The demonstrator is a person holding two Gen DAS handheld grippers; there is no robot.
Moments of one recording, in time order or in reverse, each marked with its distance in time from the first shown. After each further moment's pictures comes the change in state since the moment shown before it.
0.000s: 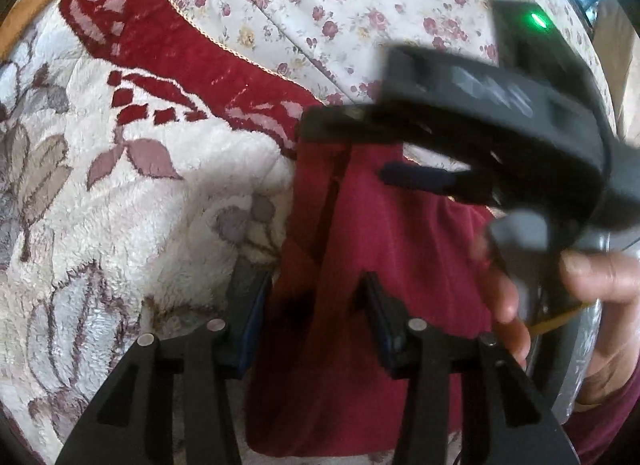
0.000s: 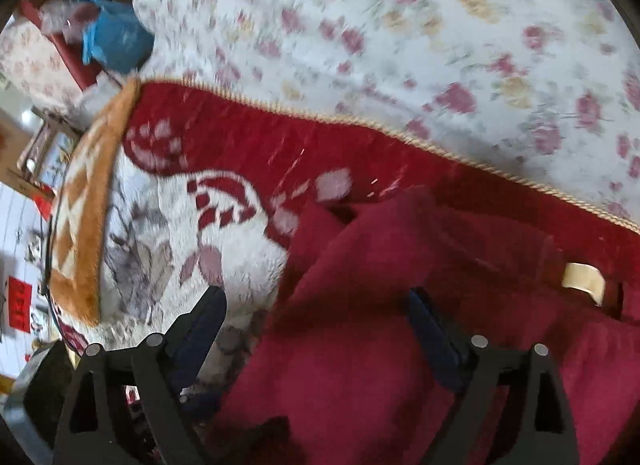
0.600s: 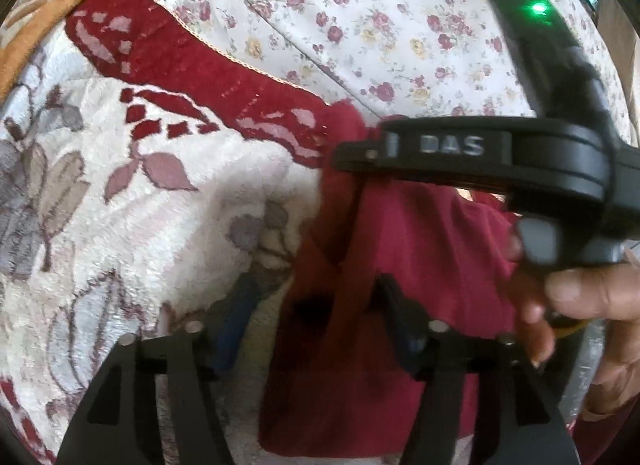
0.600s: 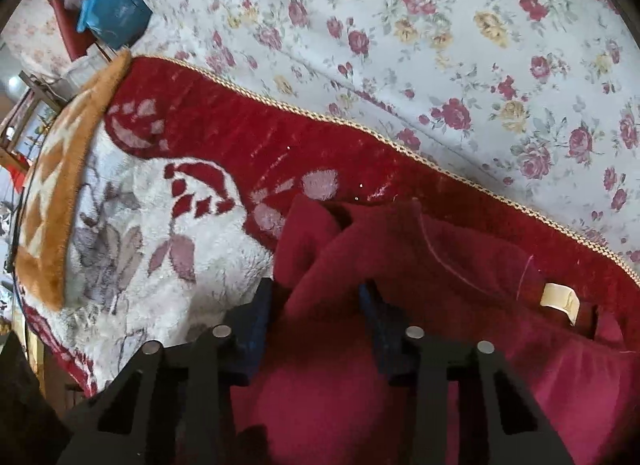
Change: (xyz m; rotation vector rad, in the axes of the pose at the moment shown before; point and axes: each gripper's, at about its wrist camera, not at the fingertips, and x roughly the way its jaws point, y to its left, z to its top) left arm -0.002 -0.012 0.003 0.035 -0.018 0.090; right arm -0.009 0.002 -0.008 -0.102 -0.039 -0.115
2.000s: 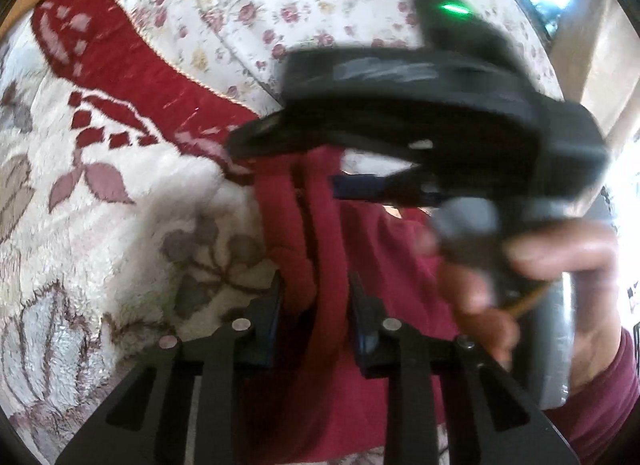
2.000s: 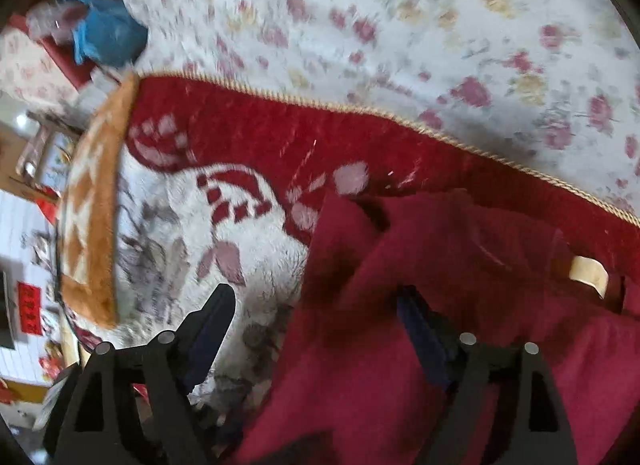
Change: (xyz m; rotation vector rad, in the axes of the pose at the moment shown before) left arm -0.009 -0.002 0.009 -0.007 -0.050 -0.277; right arm 0.012 0.008 0.019 0.088 0.147 0.096
